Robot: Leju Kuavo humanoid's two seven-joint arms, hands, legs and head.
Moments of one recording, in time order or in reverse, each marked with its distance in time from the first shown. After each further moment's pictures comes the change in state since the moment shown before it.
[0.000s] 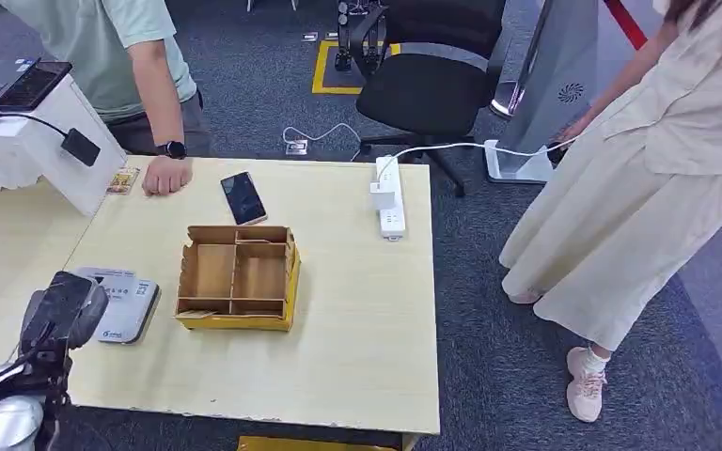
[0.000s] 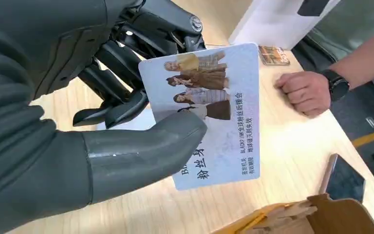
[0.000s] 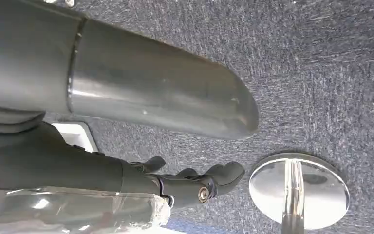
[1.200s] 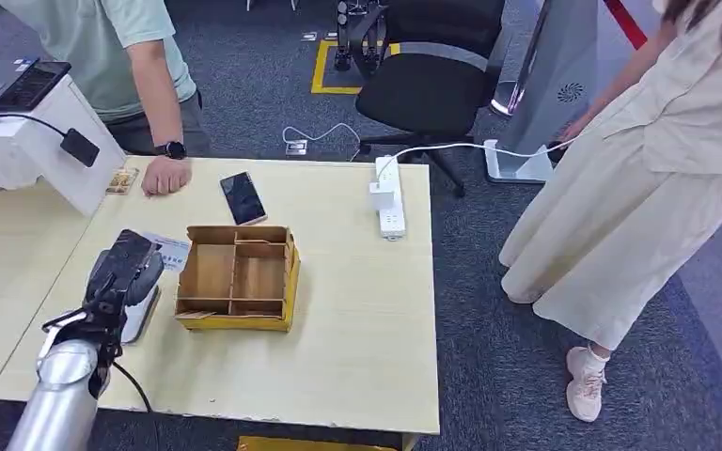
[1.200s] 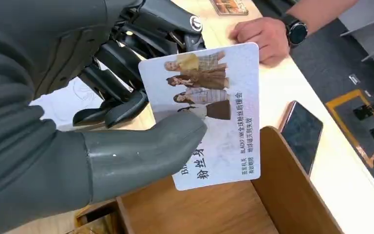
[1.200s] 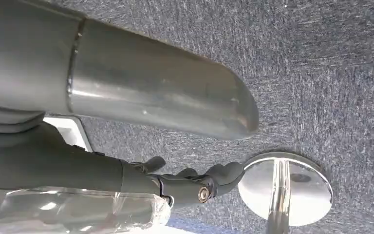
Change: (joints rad) left arm -0.233 0.001 -0.178 0.217 0.002 0.008 0.032; right arm -0.017 0.000 0.018 0.002 0.026 0.002 0.013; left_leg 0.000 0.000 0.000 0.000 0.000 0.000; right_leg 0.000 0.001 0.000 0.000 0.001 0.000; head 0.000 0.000
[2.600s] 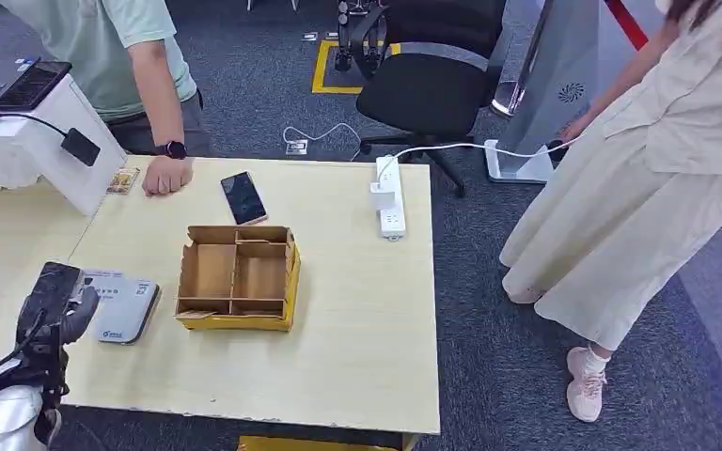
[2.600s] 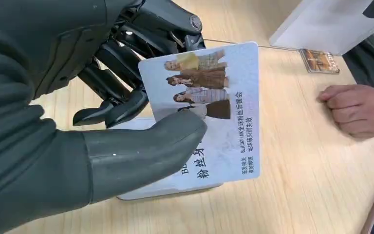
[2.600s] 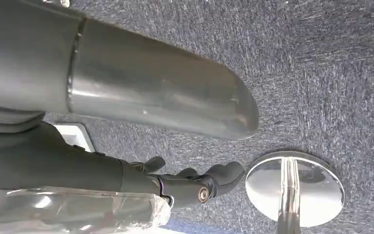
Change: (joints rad) left arm 0.188 0.022 0.193 -0.114 0.048 0.065 0.043; right arm 0.003 -0.008 0.000 0.002 -0.049 -0.002 -0.006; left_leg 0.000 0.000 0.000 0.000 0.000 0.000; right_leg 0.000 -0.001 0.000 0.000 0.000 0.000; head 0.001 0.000
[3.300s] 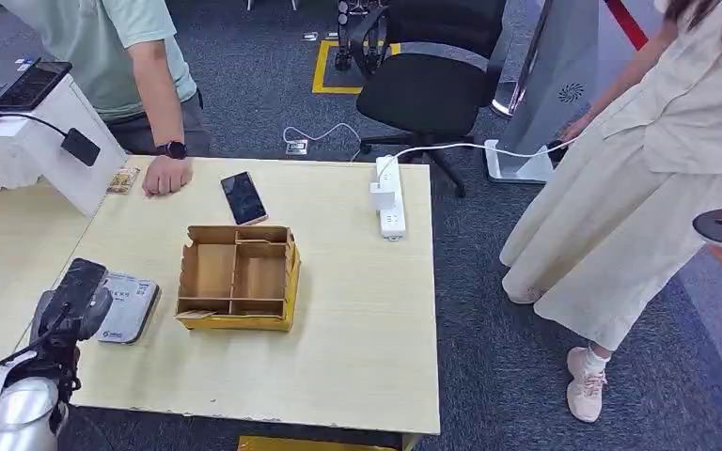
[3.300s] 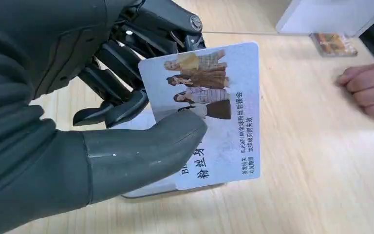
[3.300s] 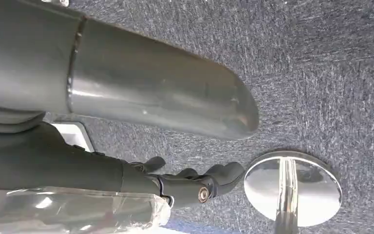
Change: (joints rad) left arm -0.037 0.002 -0.046 0.053 -0.111 -0.006 0.056; right arm -0.004 -0.001 0.012 0.000 0.000 0.003 0.006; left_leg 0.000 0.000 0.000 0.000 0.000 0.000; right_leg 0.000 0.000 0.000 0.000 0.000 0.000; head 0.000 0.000
